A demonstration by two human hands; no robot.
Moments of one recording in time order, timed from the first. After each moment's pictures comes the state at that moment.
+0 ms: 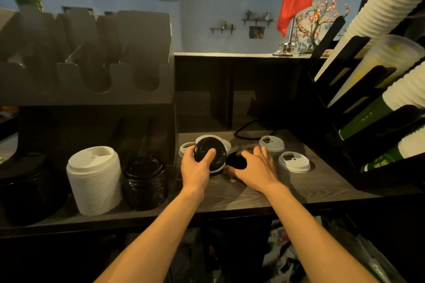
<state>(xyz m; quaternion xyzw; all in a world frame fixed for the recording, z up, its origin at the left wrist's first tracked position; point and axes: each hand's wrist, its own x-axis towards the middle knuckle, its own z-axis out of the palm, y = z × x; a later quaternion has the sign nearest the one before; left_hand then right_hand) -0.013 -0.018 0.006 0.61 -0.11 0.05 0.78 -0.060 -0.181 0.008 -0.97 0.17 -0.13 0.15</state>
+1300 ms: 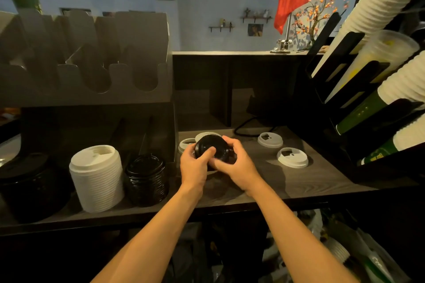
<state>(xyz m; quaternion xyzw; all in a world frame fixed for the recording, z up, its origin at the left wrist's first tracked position) -0.020 -0.012 0.009 0.60 -0.12 0.01 0.79 -0.068 -0.136 0.008 -0.77 0.01 -0.19 0.61</state>
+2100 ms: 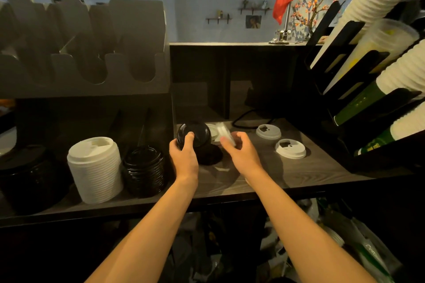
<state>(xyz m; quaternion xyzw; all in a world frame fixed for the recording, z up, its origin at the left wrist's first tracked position) -0.010 -0.008 0.008 0.56 0.00 0.06 0.83 -0.060 -0.145 0.005 -0.78 0.14 -0.23 0.57</state>
